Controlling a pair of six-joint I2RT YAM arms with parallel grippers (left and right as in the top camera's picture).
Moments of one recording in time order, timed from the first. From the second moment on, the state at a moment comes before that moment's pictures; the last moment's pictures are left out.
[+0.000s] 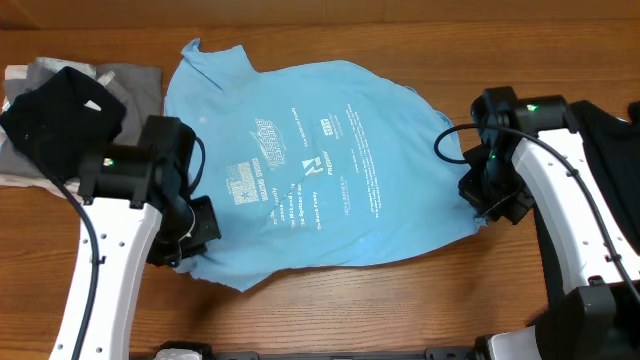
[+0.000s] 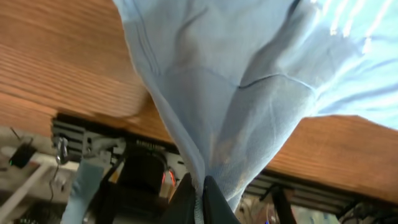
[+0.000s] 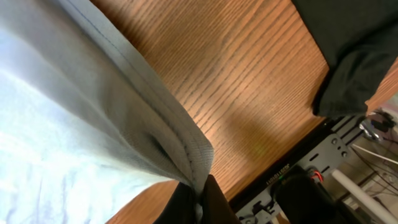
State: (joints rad) left arm -0.11 1.35 1.38 -1.69 0.05 -0.47; right arm 0.11 1.62 1.43 -1.58 0.12 0.90
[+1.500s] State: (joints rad) left arm -0.11 1.33 1.36 -1.36 0.15 -0.41; right arm -0.01 1.84 1.42 -0.58 -0.07 0.44
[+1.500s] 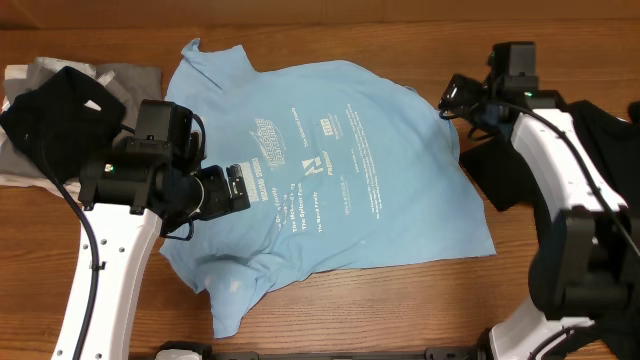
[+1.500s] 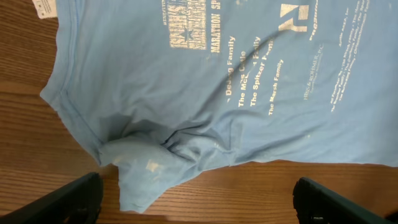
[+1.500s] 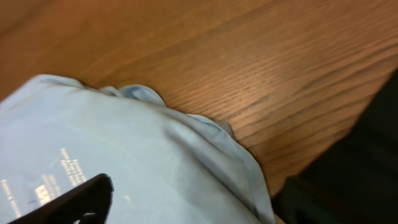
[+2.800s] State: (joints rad) left arm -0.11 1.33 1.36 -1.34 0.15 -0.41; right arm -0.01 2.08 1.42 -0.43 -0.07 0.23
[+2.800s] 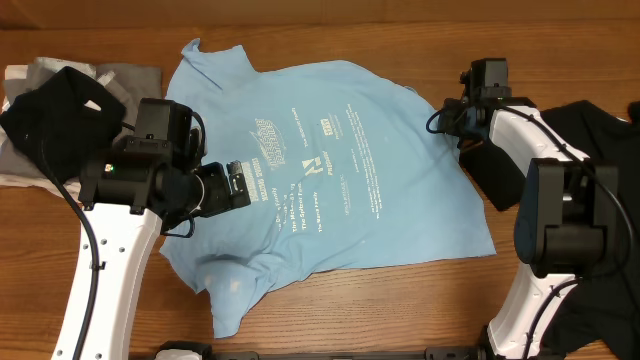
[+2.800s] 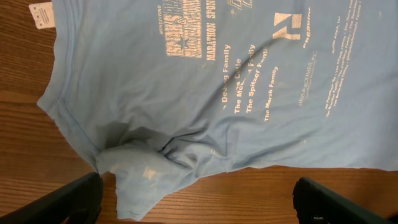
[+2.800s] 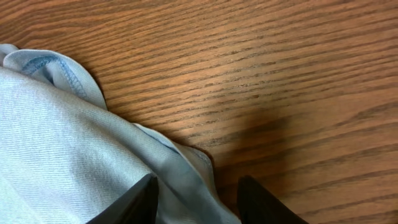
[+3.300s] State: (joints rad) left arm -0.11 1.33 1.36 -1.33 0.15 -0.41; right arm -0.01 2.09 1.42 -0.41 -0.06 0.23
